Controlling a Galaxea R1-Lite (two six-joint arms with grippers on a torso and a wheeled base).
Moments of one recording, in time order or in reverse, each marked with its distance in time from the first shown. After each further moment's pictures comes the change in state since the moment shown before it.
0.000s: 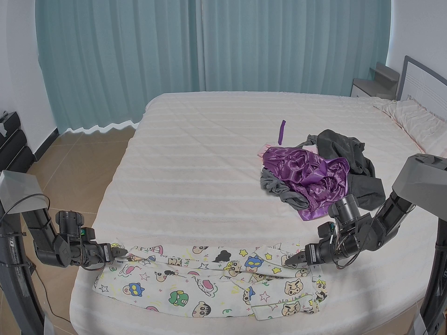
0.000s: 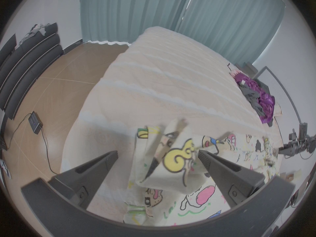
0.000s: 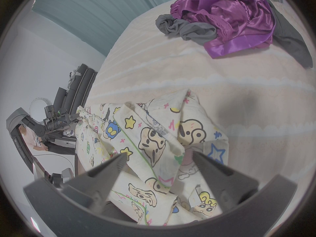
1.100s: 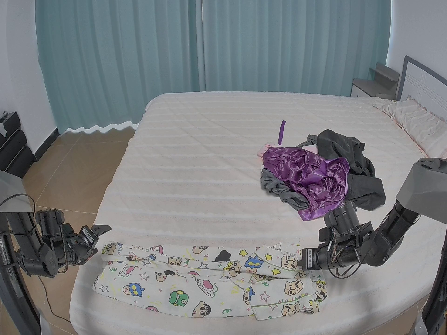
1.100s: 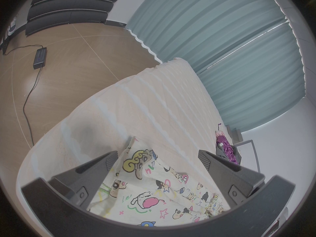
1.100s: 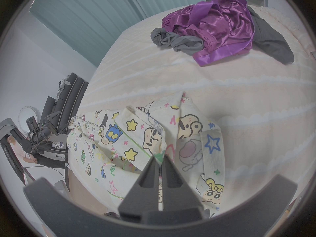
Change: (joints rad) left arm 0.073 -0.100 0.194 -0.343 -0.110 -0.635; right arm 0.106 -0.080 0.134 -0.144 -0.211 0.160
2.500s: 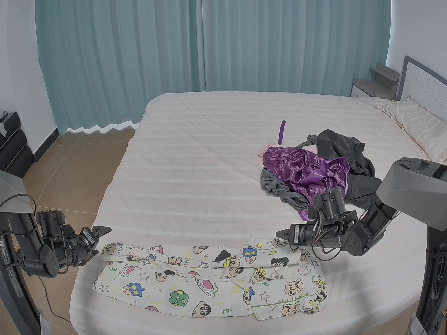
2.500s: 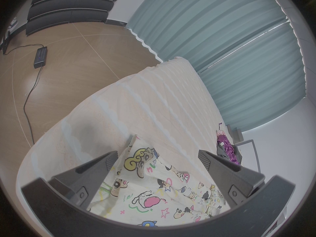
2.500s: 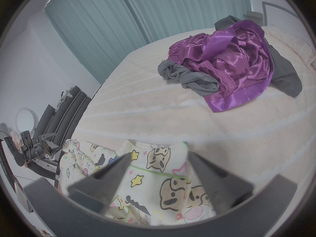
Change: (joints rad) left arm -0.002 0.007 0.003 0.000 0.001 0.002; right arm -0.017 0.139 -0.201 -0.151 -0.098 -0.022
